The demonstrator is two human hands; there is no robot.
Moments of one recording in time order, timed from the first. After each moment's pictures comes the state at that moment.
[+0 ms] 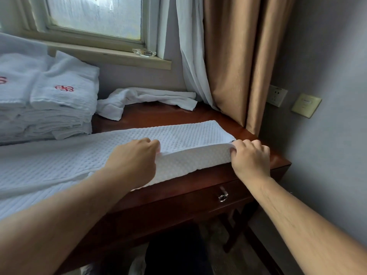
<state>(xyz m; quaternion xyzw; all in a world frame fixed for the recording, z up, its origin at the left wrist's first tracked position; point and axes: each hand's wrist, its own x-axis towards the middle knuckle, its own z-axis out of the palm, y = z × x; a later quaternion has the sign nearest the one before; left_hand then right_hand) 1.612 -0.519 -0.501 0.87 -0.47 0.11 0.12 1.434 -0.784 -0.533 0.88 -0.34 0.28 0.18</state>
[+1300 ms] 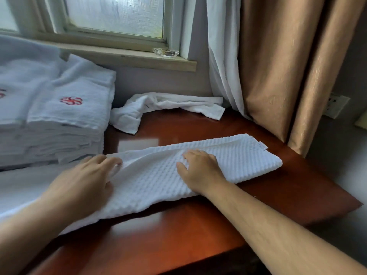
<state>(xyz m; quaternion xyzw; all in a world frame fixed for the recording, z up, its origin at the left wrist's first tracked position) 1.734 -0.468 -0.527 0.93 -0.37 0.05 0.07 1.626 -0.727 -0.544 0.97 -0.19 0.12 -0.10</state>
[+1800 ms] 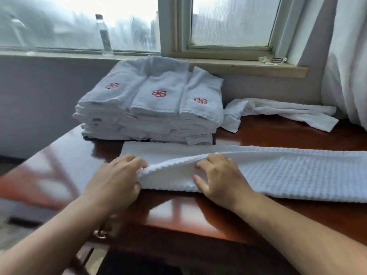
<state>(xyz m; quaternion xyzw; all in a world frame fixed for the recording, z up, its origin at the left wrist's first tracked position) 1.688 -0.263 -0.515 0.97 -0.21 0.10 0.07 1.657 -0.532 -0.539 0.98 0.09 0.15 -0.07</state>
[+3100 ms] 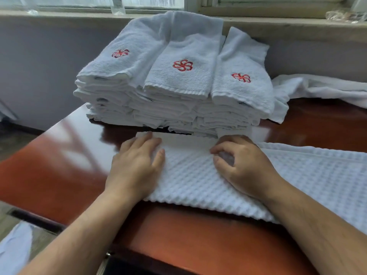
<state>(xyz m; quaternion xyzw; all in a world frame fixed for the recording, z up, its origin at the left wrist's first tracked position) 1.768 -0.273 -0.557 0.97 -0.06 0.07 0.21 1.748 -0.530 -0.556 0.94 0.12 0.16 -0.27</state>
